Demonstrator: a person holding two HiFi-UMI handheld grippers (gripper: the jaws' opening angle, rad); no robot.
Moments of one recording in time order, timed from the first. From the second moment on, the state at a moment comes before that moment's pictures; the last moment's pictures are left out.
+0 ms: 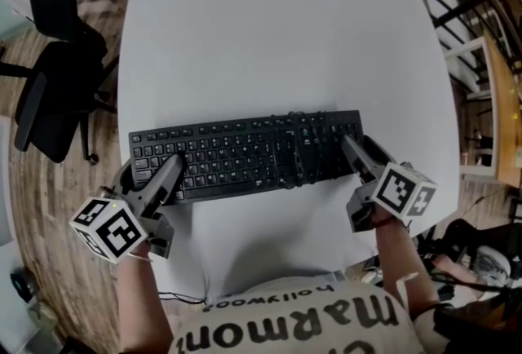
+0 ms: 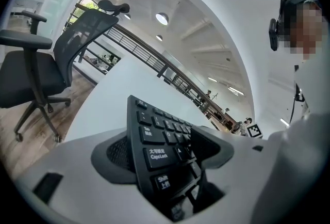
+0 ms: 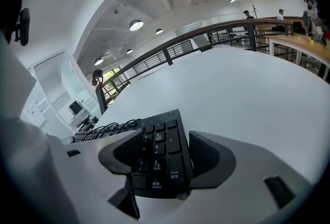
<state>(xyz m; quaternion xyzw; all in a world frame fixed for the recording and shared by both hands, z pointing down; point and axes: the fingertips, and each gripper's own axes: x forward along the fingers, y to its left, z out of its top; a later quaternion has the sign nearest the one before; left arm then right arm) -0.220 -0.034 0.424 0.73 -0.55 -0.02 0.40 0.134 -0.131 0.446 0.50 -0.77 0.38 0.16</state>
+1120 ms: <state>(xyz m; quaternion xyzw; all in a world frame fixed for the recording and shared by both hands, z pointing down) -0.220 -0.030 0.429 0.70 -0.55 0.00 0.45 0.136 -0.130 0.448 0.50 -0.74 0.40 0.20</state>
